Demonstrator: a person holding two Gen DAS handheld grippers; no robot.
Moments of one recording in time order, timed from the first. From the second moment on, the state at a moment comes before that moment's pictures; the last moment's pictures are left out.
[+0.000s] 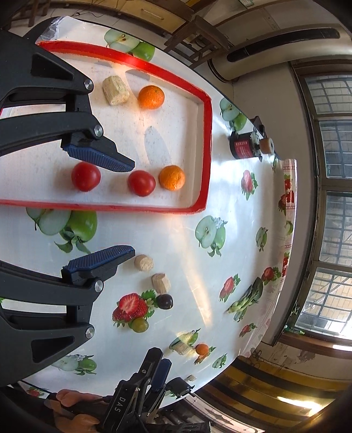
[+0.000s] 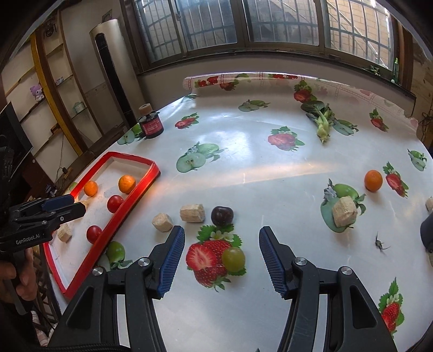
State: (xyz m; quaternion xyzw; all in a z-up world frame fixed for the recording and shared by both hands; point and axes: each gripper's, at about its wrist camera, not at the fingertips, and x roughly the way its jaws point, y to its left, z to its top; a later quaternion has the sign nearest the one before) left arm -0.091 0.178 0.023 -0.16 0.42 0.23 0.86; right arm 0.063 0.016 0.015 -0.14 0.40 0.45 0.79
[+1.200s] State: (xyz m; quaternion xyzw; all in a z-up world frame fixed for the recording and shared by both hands) left arm 0.002 0.155 -0.043 -0.14 0.48 0.17 0.85; right arm 0.073 0.037 -0.049 -0.16 0.45 0.45 0.75
